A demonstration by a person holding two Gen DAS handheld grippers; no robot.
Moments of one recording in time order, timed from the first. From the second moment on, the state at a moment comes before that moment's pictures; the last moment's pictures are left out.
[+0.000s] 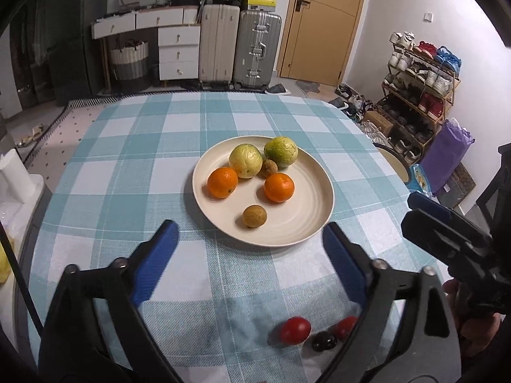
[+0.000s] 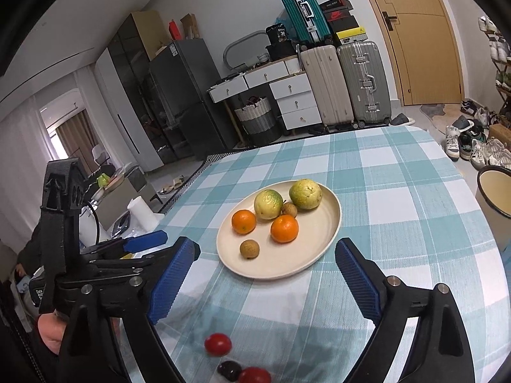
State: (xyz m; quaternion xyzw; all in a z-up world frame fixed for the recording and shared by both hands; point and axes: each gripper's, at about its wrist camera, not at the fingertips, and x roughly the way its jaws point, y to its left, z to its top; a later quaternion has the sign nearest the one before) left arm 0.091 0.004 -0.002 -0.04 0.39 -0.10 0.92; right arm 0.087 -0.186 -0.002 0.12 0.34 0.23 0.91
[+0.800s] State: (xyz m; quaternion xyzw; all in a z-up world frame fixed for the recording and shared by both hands) left arm 0.033 0.001 -0.039 -0.05 0.42 -0.12 0.90; right arm 0.036 -0.207 -0.015 0.13 0.34 0.20 0.91
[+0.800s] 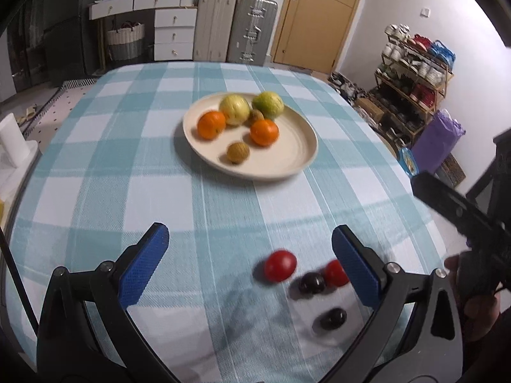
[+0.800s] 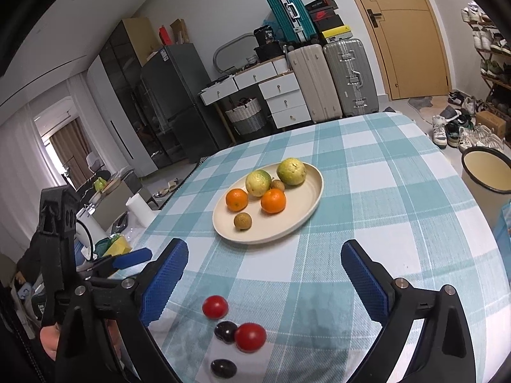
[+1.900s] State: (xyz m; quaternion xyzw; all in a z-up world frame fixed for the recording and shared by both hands) left arm -0.016 -0.056 -0.091 -0.01 0.51 -0.27 0.82; right arm 0.019 -0.221 -0.036 0.14 0.37 0.19 0.90
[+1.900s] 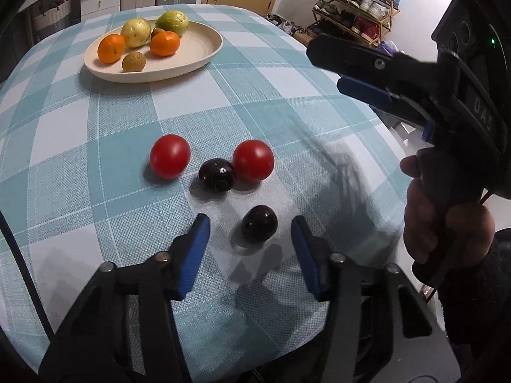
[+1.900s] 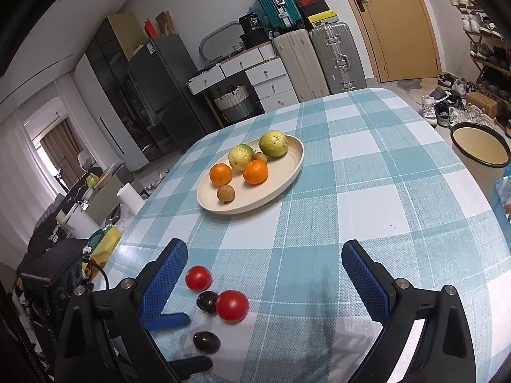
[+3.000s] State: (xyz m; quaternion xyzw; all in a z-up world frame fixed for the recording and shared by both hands) left arm 0.010 0.041 -0.061 -0.11 0.47 -0.24 0.84; right arm -0.002 -0.179 -0.056 0.11 0.43 0.25 0.86
